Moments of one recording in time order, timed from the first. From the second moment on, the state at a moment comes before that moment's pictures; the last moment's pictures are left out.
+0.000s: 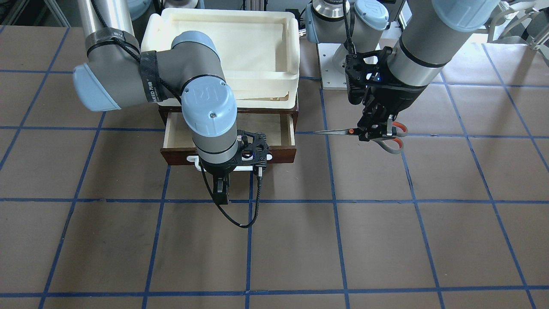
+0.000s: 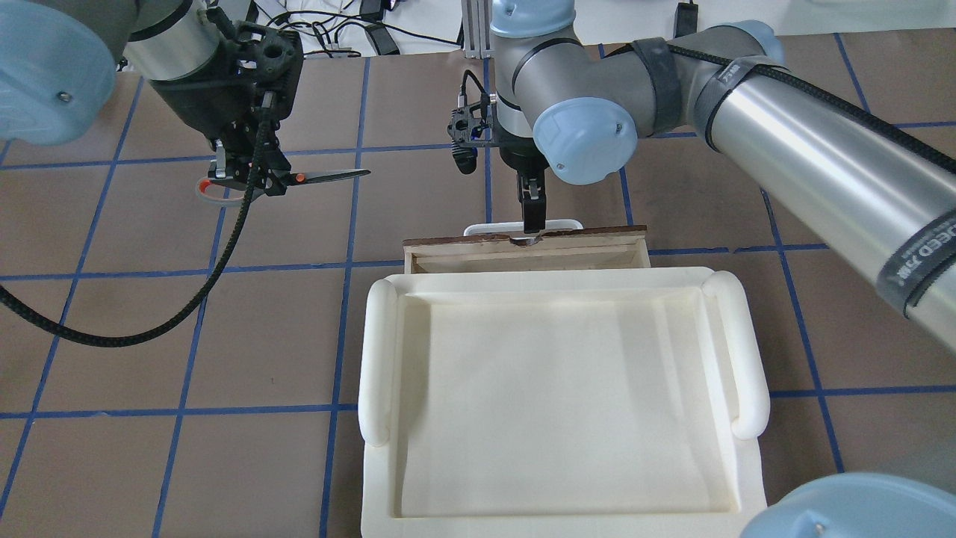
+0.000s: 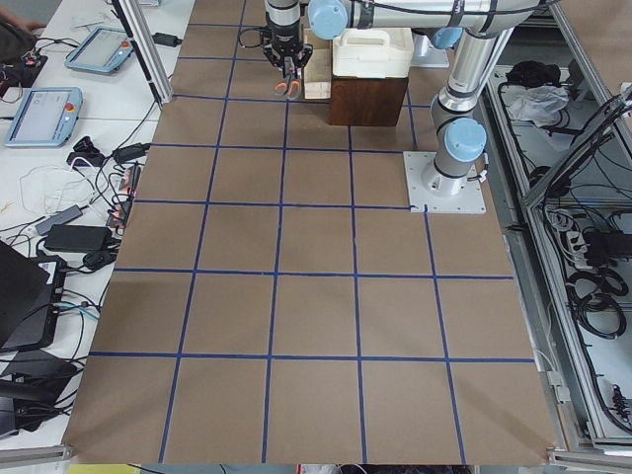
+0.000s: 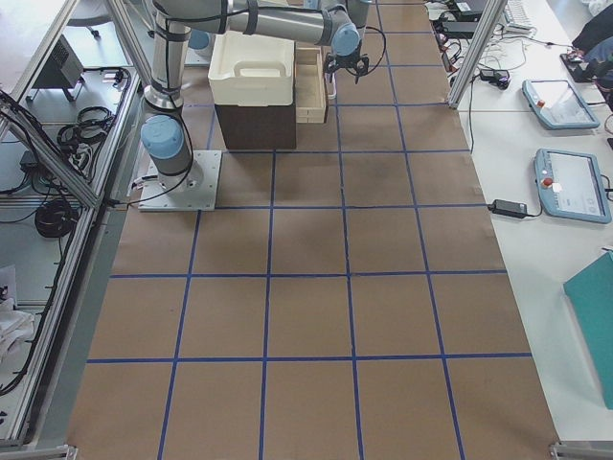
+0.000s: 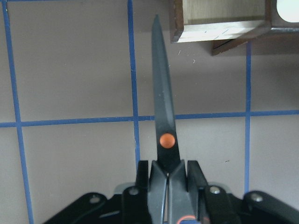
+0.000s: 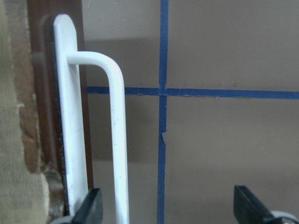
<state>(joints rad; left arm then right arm) -1.56 -1.65 -1.52 -1.58 1.50 1.61 1.87 -1.15 1.48 -1.83 -1.57 -1.30</state>
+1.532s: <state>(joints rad) -1.56 -1.65 -1.53 -1.57 1.50 1.61 1.88 -1.13 1.49 -2.05 -1.63 -1.29</state>
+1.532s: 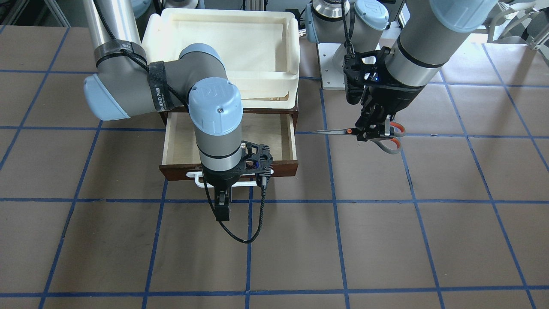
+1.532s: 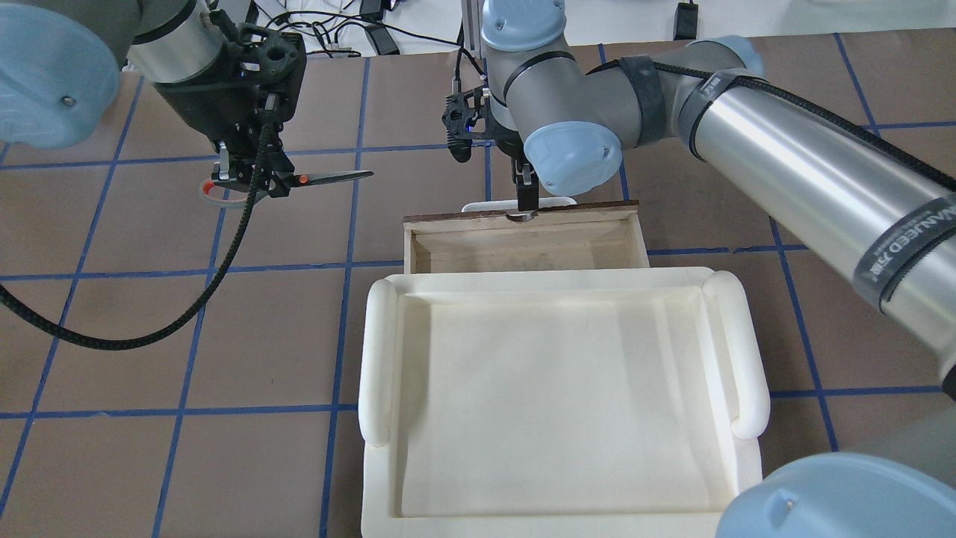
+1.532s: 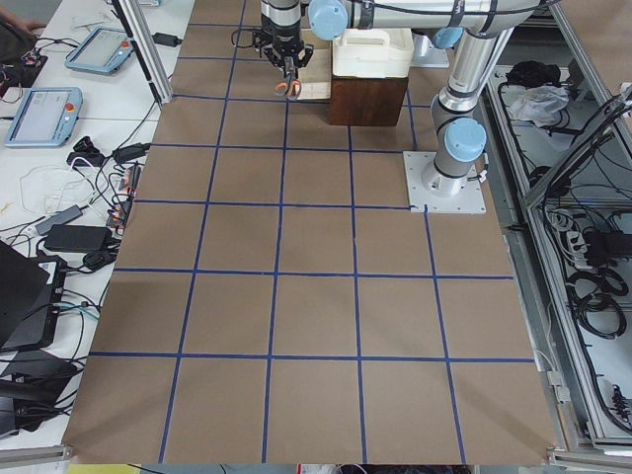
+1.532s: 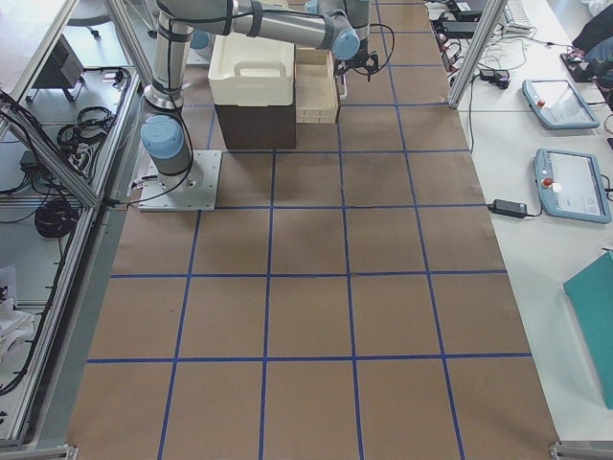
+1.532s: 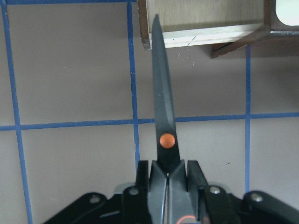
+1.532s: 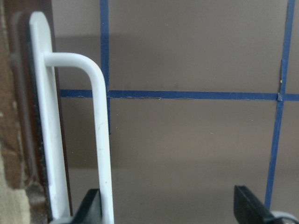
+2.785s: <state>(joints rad) -1.56 -1.65 -1.53 -1.57 1.49 1.61 1.87 -1.09 1.47 -2.16 -1.62 -1.30</state>
